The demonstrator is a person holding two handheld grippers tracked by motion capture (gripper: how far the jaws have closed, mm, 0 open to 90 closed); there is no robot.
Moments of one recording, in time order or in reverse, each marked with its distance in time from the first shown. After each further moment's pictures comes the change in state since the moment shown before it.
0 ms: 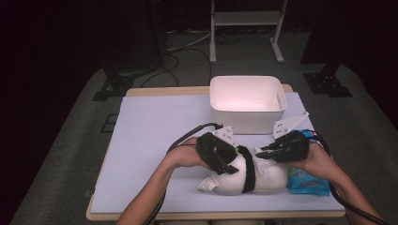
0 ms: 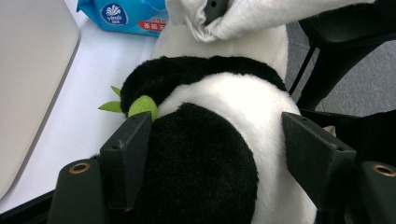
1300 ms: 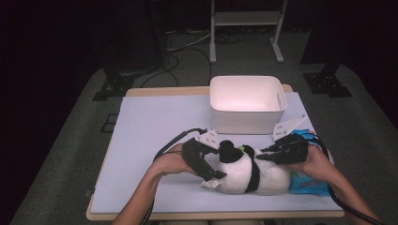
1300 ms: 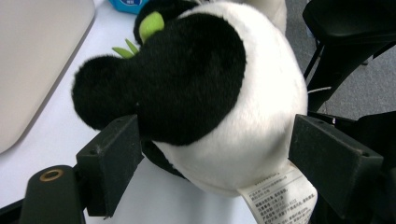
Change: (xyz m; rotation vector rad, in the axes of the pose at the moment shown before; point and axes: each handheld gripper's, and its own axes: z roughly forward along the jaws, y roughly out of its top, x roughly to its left) left arm -0.011 -0.035 -0.017 -0.033 0.043 -0.076; right arm -0.003 -0.010 0.007 0.002 0.000 0.030
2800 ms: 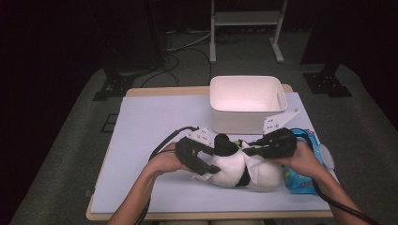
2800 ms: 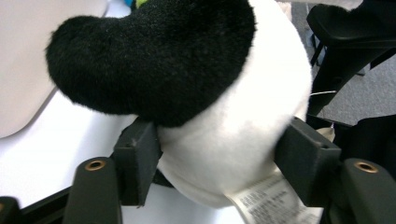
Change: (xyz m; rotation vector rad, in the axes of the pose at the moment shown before) left arm 0.010 -0.014 -0.013 -0.031 -0.001 -0.035; right arm 0.006 0.031 0.010 -0.122 0.032 -0.011
